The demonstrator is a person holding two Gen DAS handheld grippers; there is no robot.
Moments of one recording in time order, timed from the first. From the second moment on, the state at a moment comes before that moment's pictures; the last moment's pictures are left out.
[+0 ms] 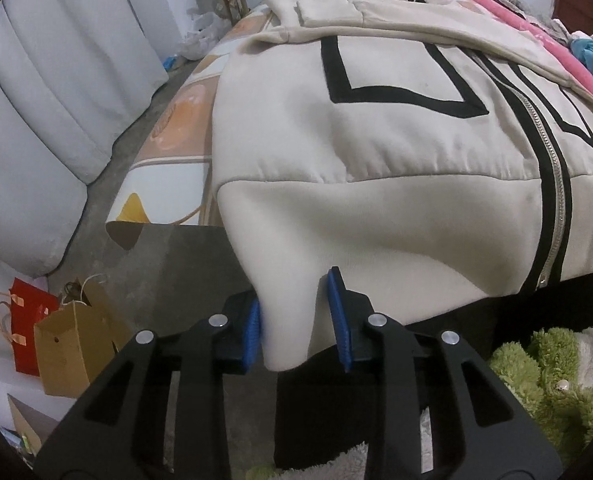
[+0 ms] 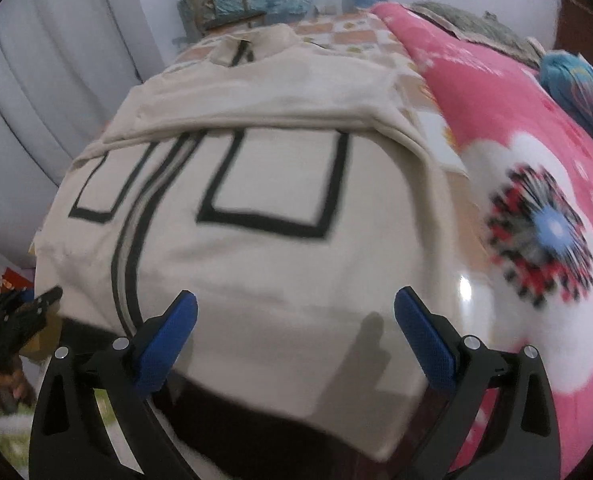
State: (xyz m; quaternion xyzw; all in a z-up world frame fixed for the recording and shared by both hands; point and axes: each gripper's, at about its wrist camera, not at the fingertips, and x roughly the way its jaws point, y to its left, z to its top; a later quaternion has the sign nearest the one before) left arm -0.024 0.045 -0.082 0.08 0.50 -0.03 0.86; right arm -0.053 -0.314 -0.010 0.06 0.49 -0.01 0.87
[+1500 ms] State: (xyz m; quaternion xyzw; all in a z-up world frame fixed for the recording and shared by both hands) left arm -0.021 0.034 -0.085 0.11 0.52 -0.02 0.85; right arm -0.080 -0.367 -0.087 0.23 0.57 0.02 0.79
